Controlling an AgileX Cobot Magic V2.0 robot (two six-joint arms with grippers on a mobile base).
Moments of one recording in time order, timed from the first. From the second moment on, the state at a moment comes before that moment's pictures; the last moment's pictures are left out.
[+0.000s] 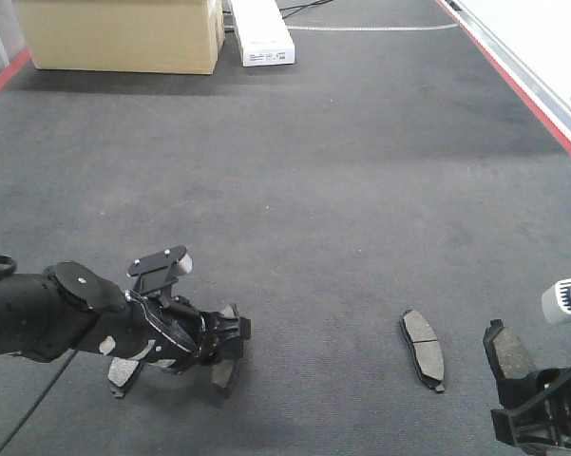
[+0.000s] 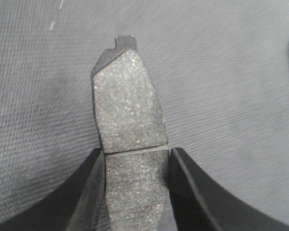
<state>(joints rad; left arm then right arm) -0.43 1.77 -0.88 -1.13 0.39 0.60 0.31 0.84 -0.57 0.01 0.69 0.11</state>
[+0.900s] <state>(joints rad) -0.43 1.78 -0.88 -1.12 0.36 0.60 0.31 0.84 -0.57 0.01 0.69 0.11</state>
